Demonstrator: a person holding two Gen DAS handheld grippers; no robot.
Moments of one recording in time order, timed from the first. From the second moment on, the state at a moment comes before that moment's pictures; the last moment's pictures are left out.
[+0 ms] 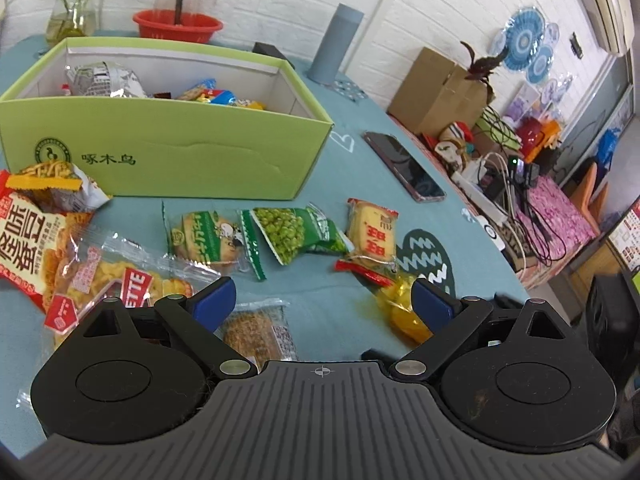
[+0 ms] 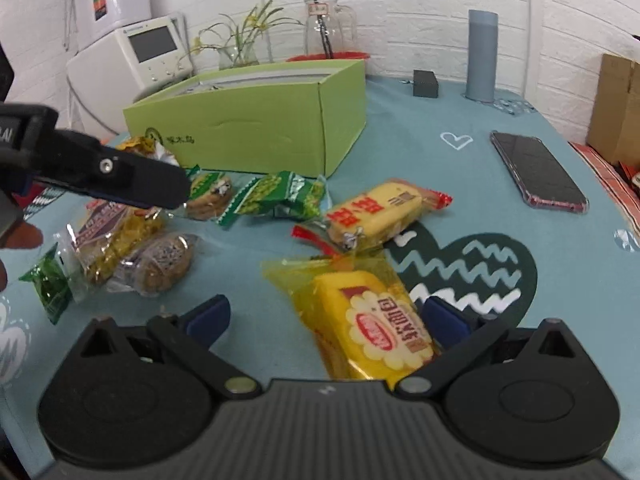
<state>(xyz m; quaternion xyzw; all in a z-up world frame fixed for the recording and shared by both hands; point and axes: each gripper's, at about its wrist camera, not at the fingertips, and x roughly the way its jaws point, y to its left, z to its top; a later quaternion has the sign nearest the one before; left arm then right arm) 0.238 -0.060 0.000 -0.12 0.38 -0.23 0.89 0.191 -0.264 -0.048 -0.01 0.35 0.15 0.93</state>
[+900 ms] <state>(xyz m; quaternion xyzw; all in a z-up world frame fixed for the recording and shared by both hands) 0.243 -0.113 -0.026 -0.08 0.46 -0.32 0.83 0.140 -0.237 -0.042 -0.01 0.31 0.16 0.94</state>
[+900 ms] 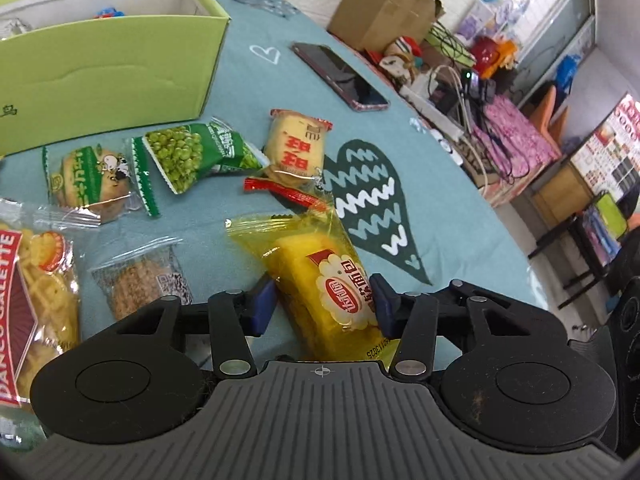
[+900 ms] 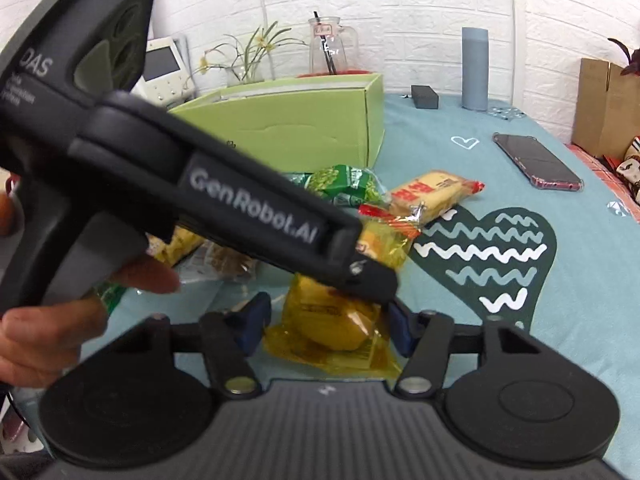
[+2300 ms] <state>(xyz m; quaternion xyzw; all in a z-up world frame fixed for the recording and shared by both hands) 0.351 -0.039 0.066 -0.12 0.31 -0.29 0.90 0.283 -0.266 0.019 -0.05 0.25 0.18 0.95</state>
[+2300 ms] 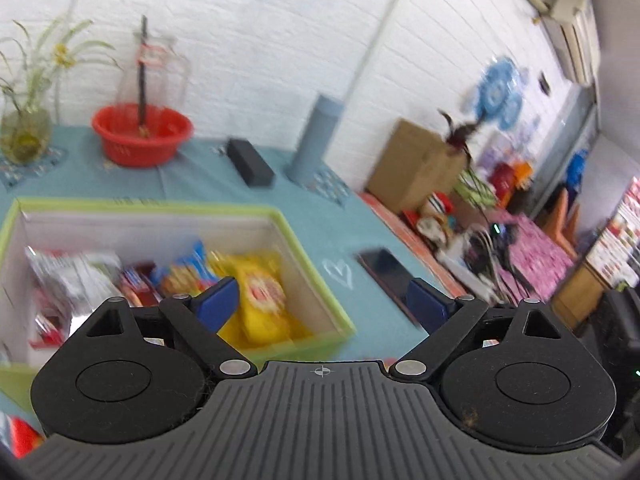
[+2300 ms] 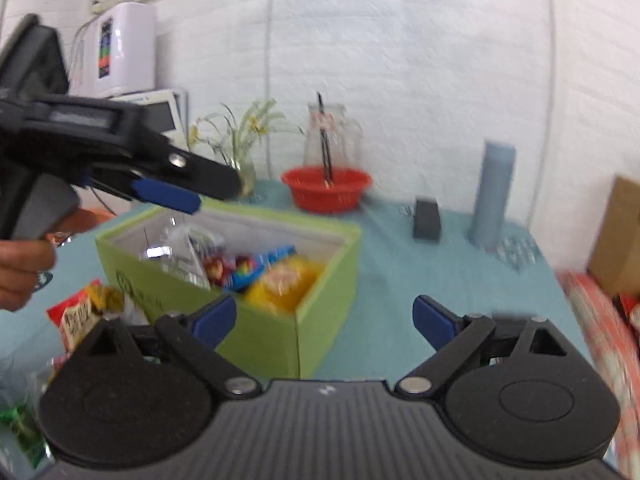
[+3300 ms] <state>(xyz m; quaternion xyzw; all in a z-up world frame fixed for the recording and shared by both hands) 0.269 -0.159 -0.024 -0.05 0.48 -0.38 0.79 0.177 -0.266 -0.045 -0.03 0.32 0.23 0.92</state>
